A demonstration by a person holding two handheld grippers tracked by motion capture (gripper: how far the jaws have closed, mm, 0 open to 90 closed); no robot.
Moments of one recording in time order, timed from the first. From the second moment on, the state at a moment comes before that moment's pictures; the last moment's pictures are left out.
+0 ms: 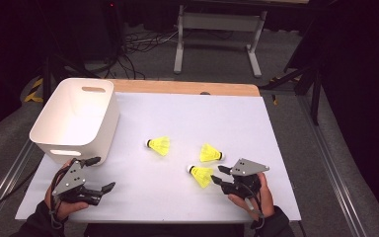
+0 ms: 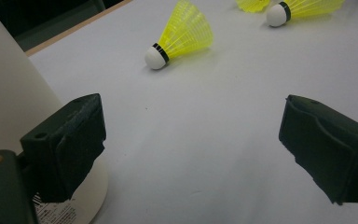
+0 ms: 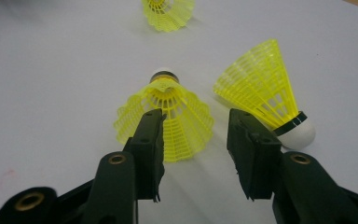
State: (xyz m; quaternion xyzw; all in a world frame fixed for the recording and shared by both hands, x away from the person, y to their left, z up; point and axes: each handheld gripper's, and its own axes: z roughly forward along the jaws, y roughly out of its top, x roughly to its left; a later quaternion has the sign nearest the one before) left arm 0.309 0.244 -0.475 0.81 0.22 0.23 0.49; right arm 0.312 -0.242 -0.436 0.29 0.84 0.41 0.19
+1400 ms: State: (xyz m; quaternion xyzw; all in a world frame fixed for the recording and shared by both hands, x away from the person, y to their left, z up) left arm 0.310 0.242 -0.475 0.81 0.21 0.23 0.49; right arm 0.306 -0.199 -0.468 0.27 0.86 0.40 0.17
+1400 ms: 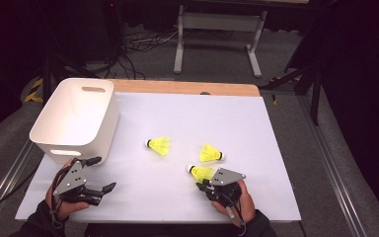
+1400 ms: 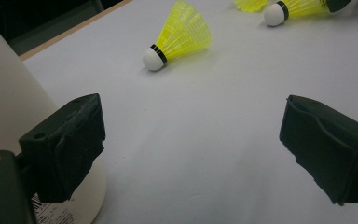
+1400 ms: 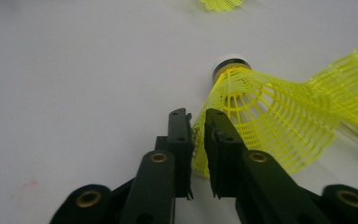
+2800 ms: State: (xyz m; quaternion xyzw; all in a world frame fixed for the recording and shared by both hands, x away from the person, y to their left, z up) left arm 0.311 0.244 -0.475 0.81 0.22 0.24 0.50; right arm 0.322 -0.195 -0.420 0.23 0.83 0.45 0.23
